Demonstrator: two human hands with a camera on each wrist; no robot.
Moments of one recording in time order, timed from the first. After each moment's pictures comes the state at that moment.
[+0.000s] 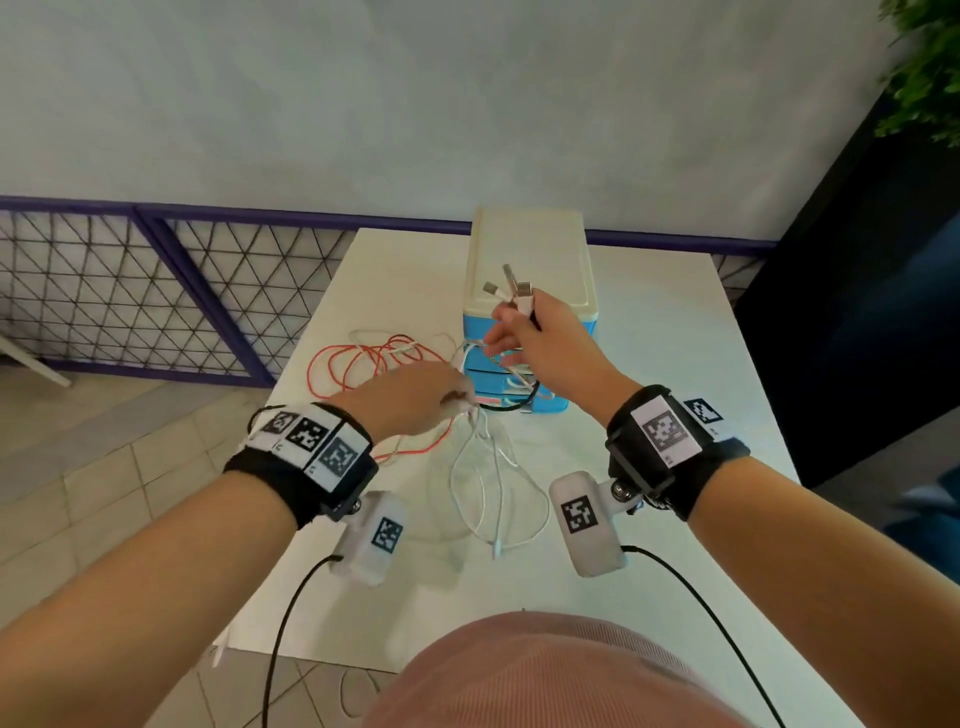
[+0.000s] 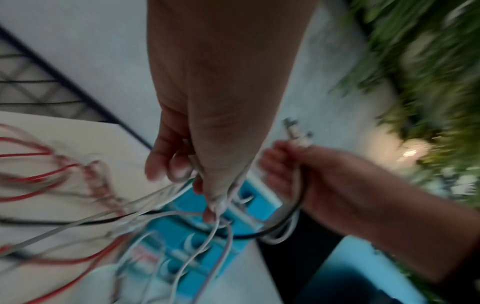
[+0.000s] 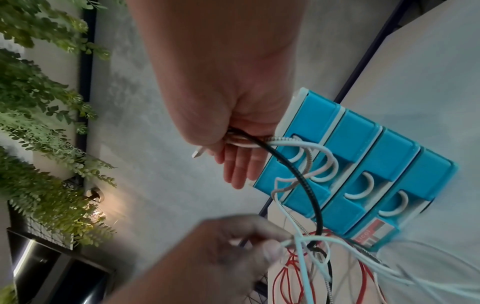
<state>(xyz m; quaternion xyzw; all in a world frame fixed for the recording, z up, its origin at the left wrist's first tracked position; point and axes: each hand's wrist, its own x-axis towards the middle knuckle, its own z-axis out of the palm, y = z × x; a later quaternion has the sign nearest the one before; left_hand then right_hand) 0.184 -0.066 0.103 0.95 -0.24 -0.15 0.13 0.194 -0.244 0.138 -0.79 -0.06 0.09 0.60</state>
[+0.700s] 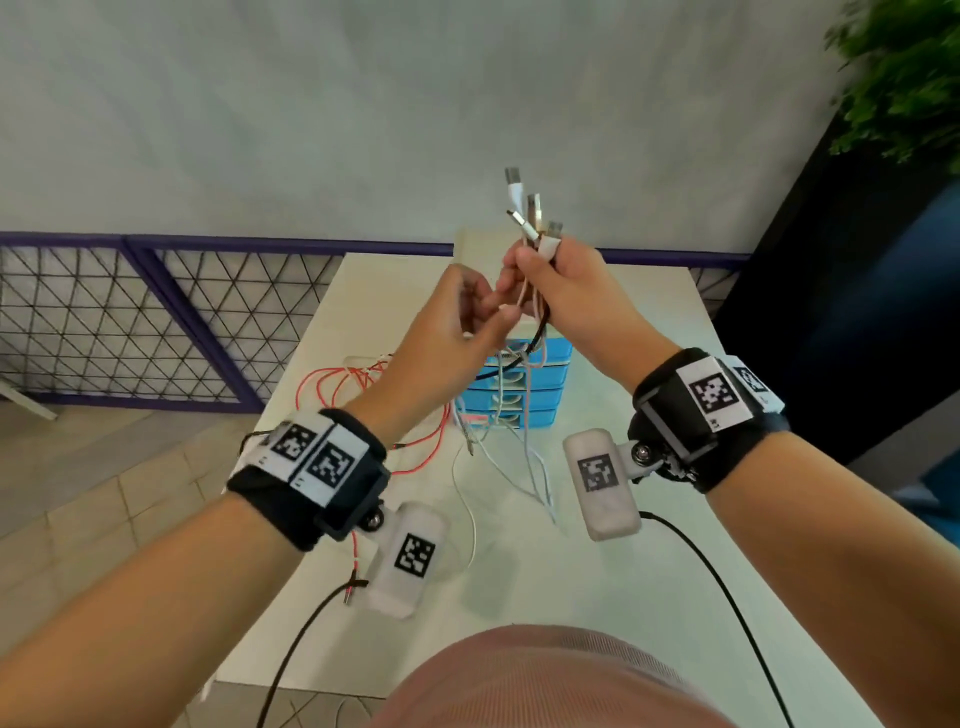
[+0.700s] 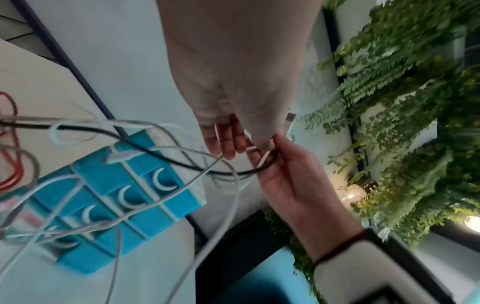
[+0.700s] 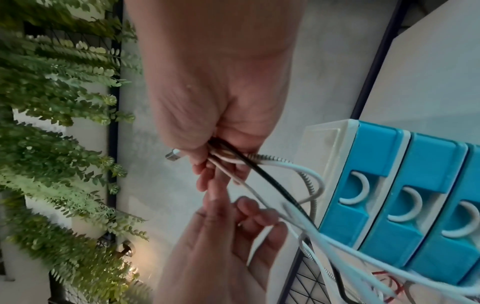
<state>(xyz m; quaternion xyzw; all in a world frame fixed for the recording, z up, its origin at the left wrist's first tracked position) 0.168 -0.128 0.172 0.81 -0.14 0.07 0.57 0.200 -0.272 0.198 -0.73 -0.15 0.00 0.67</state>
